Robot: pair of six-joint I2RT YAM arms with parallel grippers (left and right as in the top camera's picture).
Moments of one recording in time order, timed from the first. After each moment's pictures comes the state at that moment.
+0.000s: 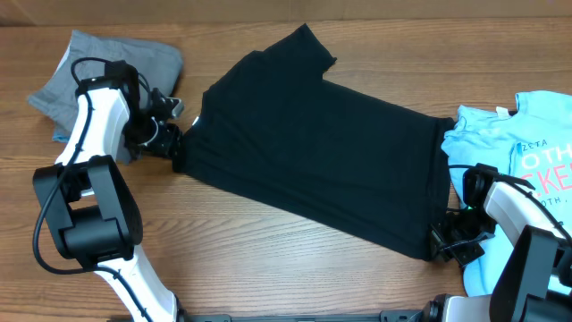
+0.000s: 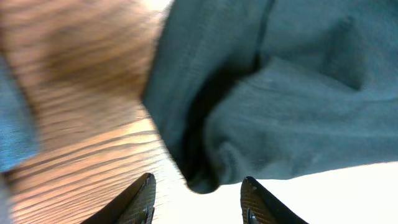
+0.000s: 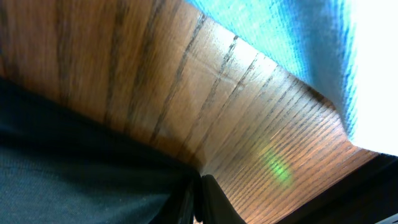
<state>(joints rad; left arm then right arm) 0.19 2.05 1.56 -1.13 0.22 0.44 -0.30 1.58 0.73 -1.07 -0.07 0.80</state>
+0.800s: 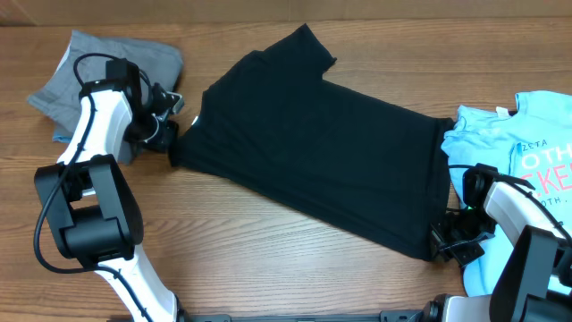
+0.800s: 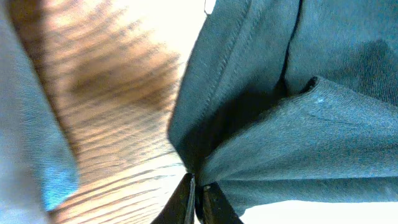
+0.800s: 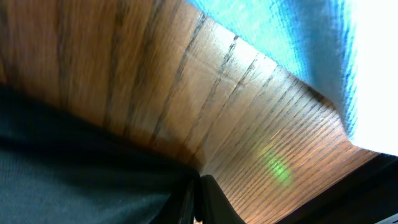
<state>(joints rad) 0.18 2.05 1.55 -1.00 0.16 0.47 -0.30 1.58 0.73 -1.07 -0.06 0.80</state>
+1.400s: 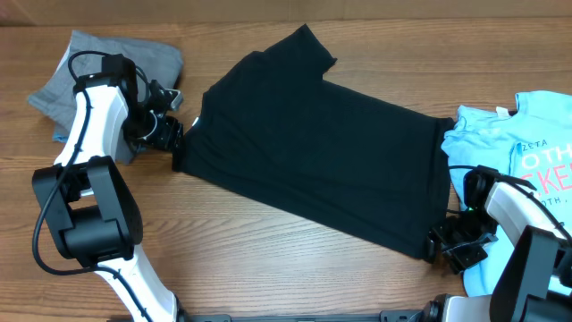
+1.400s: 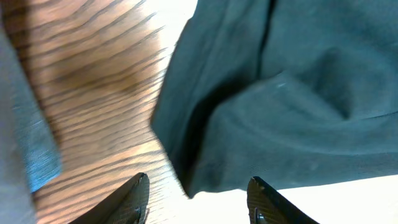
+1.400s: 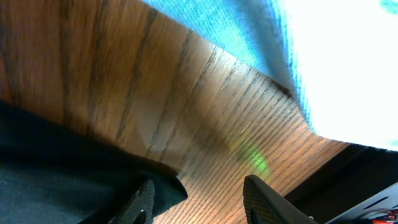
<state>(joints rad) 0.18 2.05 1.60 -1.10 0.25 0.44 -0.31 1.58 0.73 -1.10 -0.04 0.80</state>
